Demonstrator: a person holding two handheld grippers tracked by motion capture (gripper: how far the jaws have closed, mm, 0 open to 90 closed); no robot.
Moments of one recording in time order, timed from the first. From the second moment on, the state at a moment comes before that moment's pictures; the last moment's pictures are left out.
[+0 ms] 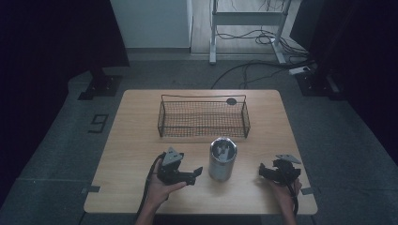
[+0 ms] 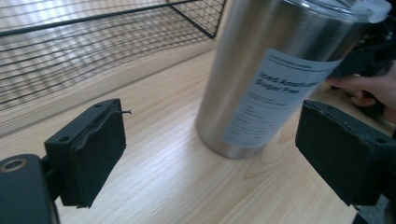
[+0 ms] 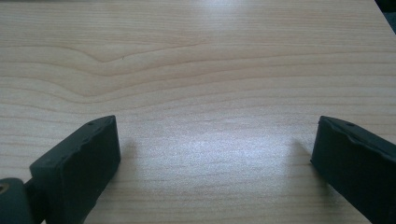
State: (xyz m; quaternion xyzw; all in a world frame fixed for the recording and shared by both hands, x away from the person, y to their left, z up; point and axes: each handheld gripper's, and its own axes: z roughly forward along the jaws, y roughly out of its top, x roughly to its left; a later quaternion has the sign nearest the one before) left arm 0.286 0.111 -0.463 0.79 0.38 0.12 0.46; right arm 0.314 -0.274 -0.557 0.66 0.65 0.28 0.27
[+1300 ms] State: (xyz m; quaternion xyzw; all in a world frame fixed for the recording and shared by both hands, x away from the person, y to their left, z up) left arm 0.301 0.044 -0.459 0.81 0.32 0.10 0.47; right arm 0.314 -0.274 -0.557 0.66 0.65 0.28 0.27
